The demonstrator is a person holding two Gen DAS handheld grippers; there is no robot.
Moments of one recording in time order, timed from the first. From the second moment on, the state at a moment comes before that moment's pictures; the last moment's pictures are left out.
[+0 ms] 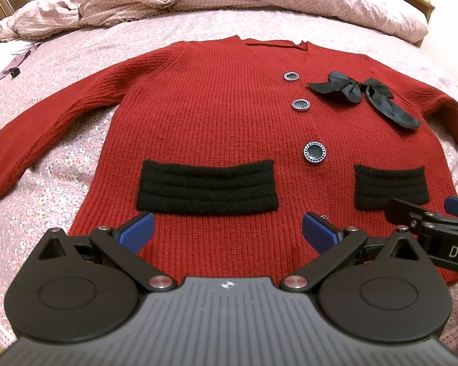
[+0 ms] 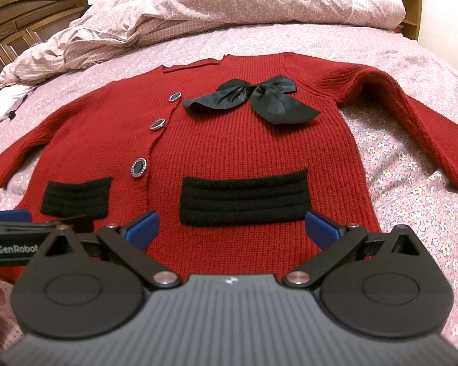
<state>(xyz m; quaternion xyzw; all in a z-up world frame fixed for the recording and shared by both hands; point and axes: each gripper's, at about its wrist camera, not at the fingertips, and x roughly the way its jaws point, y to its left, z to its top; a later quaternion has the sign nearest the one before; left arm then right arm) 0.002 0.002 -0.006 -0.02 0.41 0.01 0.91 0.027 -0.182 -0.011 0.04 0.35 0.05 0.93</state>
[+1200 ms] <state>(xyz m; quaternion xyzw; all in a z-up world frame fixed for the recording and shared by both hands) 0.003 0.002 -0.006 -0.02 0.41 0.01 0.91 0.028 -0.182 -0.011 0.04 0.35 0.05 0.93</state>
